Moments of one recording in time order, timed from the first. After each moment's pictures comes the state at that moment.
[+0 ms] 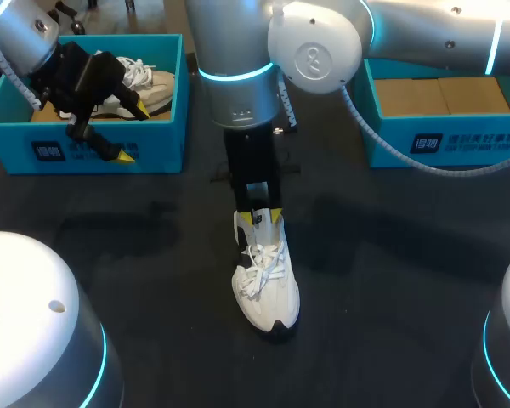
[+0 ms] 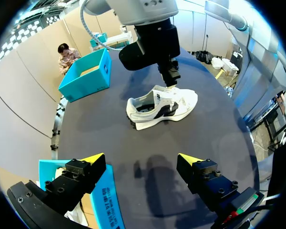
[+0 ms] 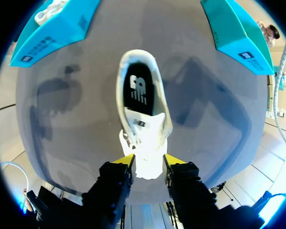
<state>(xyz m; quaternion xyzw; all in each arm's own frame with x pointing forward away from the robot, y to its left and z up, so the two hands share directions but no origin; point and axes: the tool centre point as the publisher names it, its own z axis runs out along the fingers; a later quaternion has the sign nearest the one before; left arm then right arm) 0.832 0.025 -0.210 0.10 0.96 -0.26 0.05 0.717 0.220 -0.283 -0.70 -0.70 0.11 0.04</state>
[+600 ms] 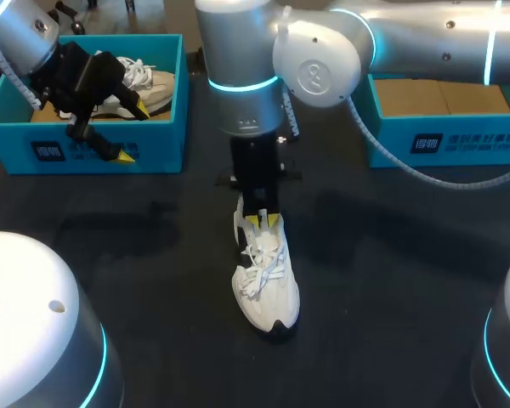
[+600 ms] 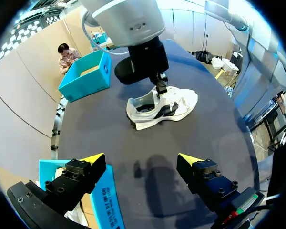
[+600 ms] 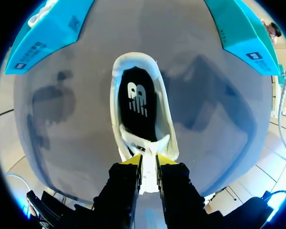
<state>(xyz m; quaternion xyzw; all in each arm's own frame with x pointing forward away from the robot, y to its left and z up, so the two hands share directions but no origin) 0.832 0.025 -0.210 0.10 0.96 -0.26 0.05 0.737 0.215 -0.322 -0.71 -0.69 0.11 0.05</state>
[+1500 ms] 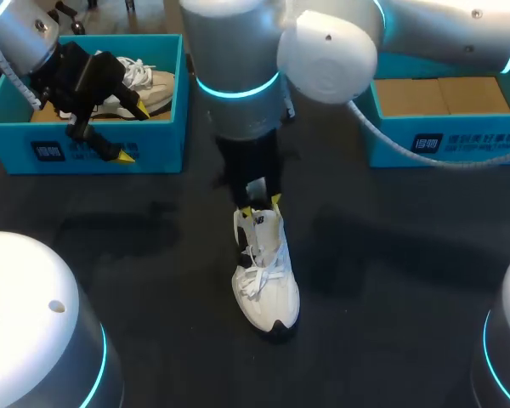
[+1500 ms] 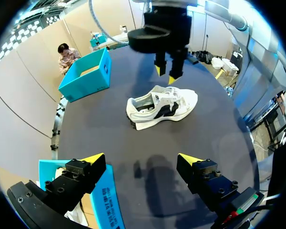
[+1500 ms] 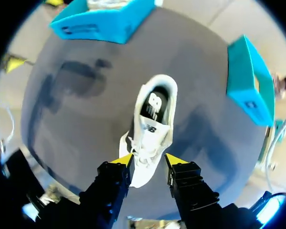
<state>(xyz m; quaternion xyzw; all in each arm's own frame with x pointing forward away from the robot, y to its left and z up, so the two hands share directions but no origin) 0.832 0.025 -0.210 0.10 0.96 -0.26 0.05 0.726 0.220 -0.259 -0.54 -0.84 0.02 -0.04</state>
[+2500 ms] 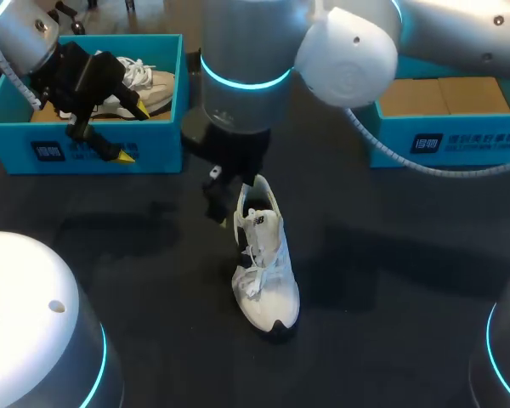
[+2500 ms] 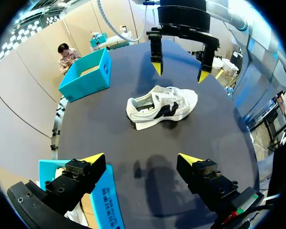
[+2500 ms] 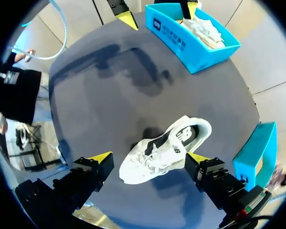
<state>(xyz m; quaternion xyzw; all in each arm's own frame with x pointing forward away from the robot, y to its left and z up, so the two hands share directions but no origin) 0.832 0.025 -0.210 0.10 0.96 -0.26 0.05 0.717 0.250 -0.230 -0.24 -0.97 -0.06 -0.02</state>
